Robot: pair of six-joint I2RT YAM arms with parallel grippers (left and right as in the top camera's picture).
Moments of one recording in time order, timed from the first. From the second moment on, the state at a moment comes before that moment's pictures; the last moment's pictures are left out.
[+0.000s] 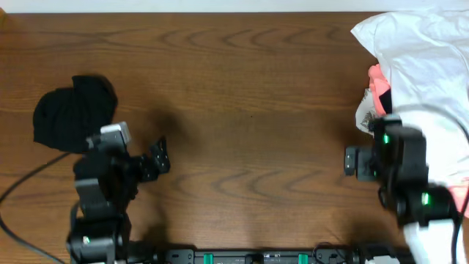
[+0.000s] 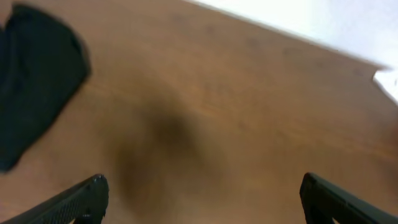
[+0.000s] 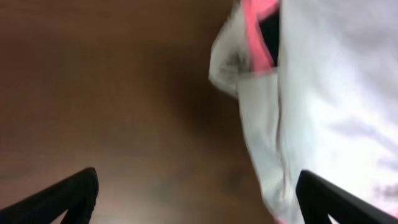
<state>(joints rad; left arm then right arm) 0.09 0.63 0.64 -0.61 0.19 -0.25 0.08 0.91 0.86 -0.92 0.16 0.03</state>
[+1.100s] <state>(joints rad) 0.09 0.81 0.76 -0.75 0.19 -0.25 -0.49 1.34 0.74 -0.72 0.14 0.28</state>
